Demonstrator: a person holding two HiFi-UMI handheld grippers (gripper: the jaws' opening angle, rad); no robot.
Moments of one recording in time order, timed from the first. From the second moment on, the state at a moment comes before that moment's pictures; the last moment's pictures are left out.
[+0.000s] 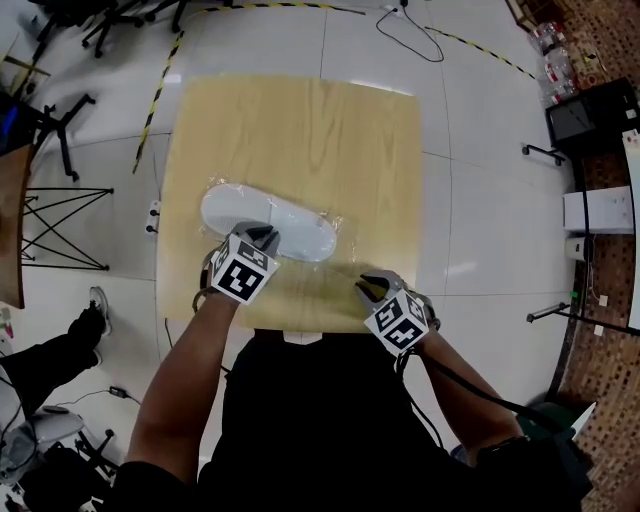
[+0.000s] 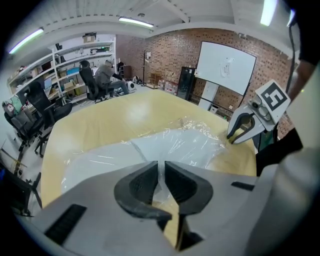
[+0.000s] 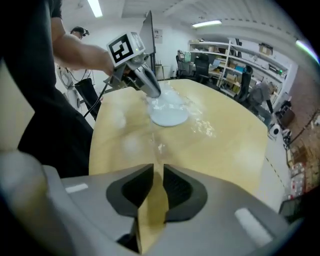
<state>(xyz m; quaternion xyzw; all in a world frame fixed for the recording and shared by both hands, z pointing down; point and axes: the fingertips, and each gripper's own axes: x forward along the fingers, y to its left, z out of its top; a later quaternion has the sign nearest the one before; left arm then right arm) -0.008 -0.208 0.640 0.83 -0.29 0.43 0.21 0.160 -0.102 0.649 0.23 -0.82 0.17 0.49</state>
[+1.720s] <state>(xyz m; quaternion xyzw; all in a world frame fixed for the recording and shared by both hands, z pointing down) -0.063 -0.224 0.574 0.85 -0.40 0.27 0.22 0.135 -0.183 0.637 0.31 -0.77 0.50 0.24</state>
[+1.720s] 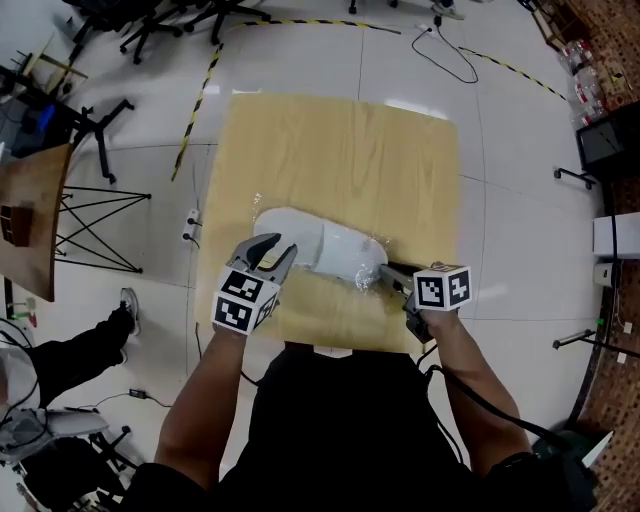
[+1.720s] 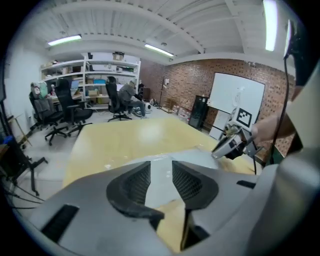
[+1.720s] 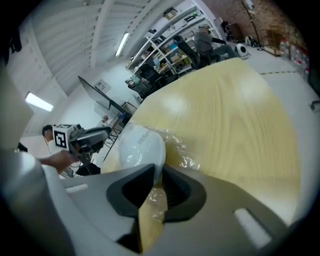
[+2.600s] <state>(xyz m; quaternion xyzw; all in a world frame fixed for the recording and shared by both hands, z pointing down) -0.141 -0.220 0.637 0.79 -0.37 0.37 0.31 0.149 -0.201 0.621 0.33 -0.79 0.44 0.28</state>
